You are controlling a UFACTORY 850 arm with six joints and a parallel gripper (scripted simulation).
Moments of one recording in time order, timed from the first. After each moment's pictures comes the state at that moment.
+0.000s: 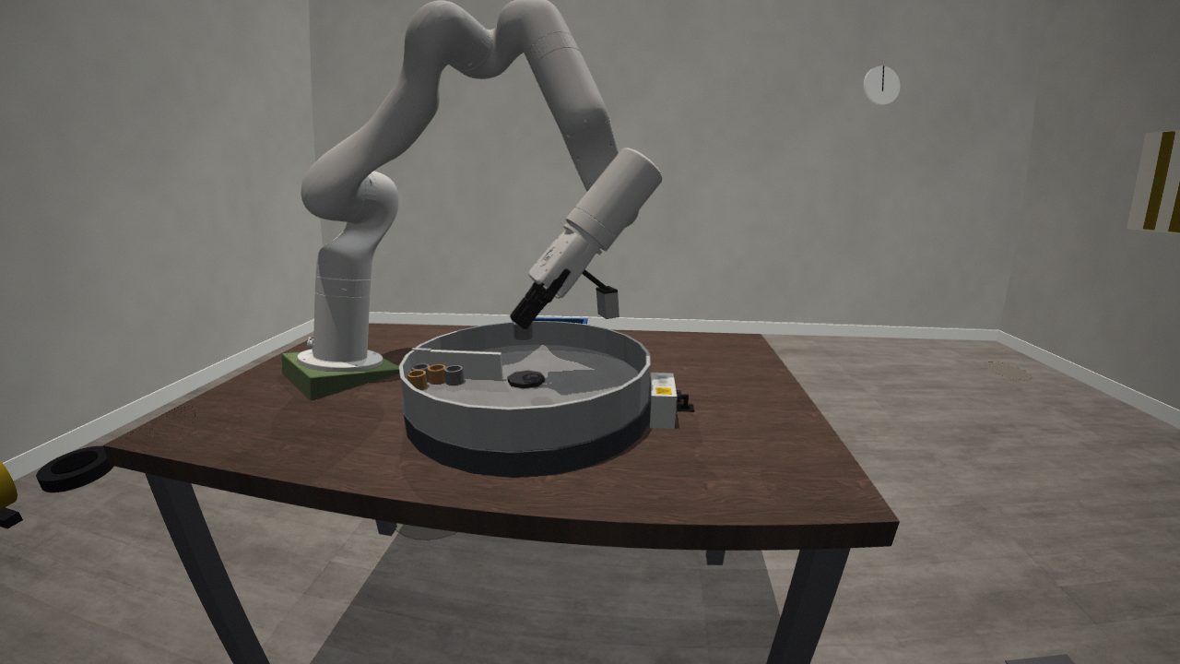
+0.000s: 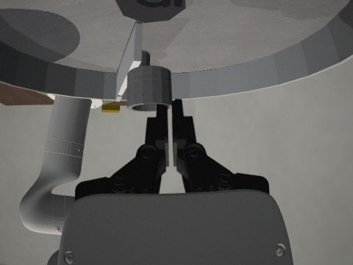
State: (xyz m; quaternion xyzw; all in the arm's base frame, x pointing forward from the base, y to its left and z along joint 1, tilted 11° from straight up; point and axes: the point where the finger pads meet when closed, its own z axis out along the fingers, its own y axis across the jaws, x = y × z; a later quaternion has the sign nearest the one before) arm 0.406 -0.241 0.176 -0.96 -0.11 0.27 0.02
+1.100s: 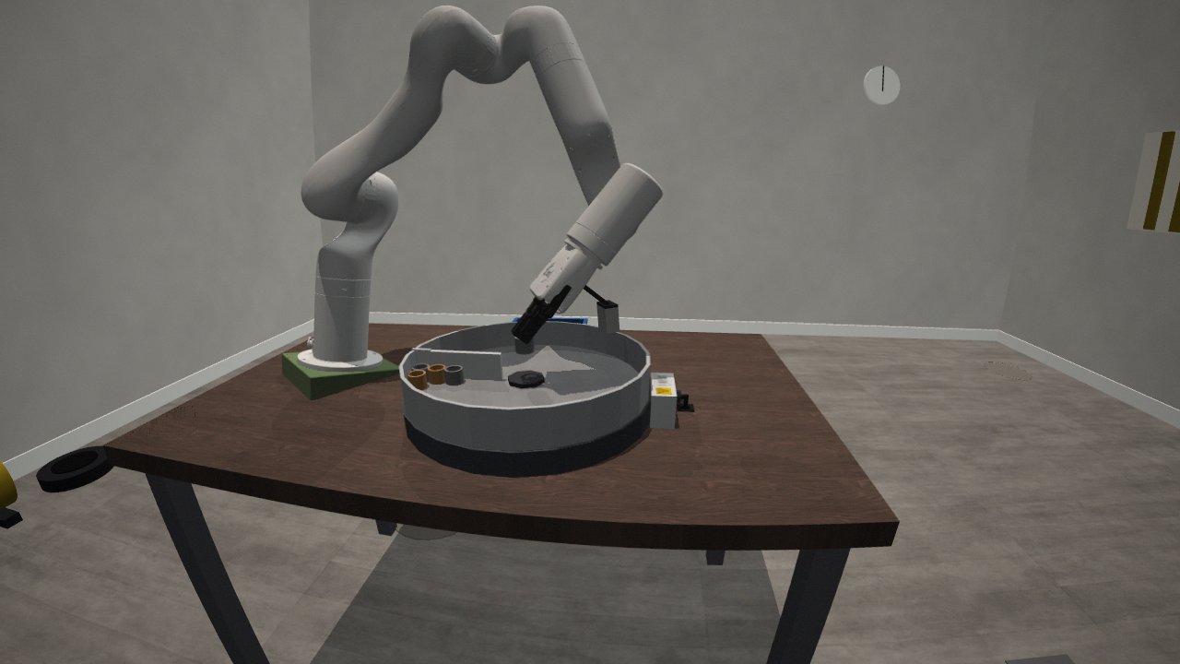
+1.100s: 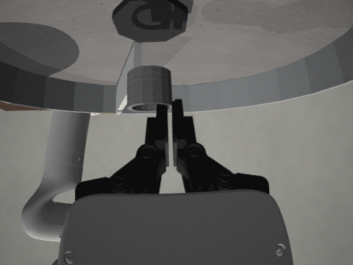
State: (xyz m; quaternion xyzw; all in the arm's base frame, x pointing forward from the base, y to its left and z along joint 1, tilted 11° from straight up) arm 0.411 -0.238 0.152 -0.96 -0.11 0.27 0.02
